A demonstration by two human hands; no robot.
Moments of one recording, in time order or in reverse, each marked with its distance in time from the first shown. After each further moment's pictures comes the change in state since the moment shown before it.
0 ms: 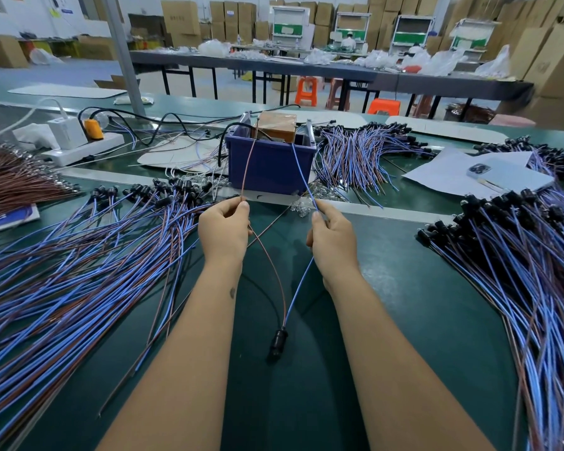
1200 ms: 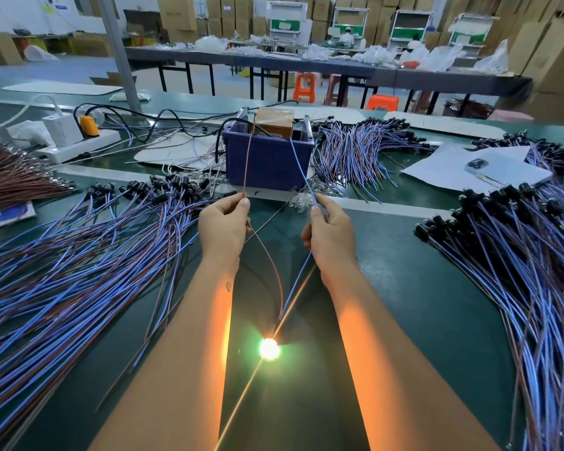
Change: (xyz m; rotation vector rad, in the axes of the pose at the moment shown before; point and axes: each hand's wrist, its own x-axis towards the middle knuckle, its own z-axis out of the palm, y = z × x) left_hand -0.001 -0.002 0.000 -0.036 -0.073 -0.037; right_hand 0.003 0.005 0.001 -0.007 0.013 -0.004
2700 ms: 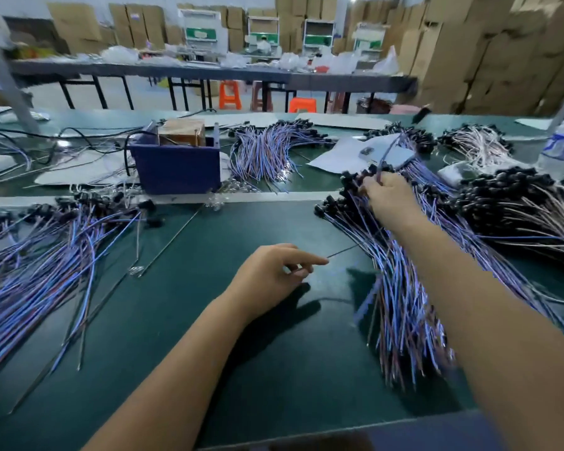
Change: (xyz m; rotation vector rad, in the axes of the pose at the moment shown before) left_hand -0.151 0.014 0.065 0.412 -0.991 0.579; right_hand -0.009 -0.055 -0.226 -0.545 0.217 0.036
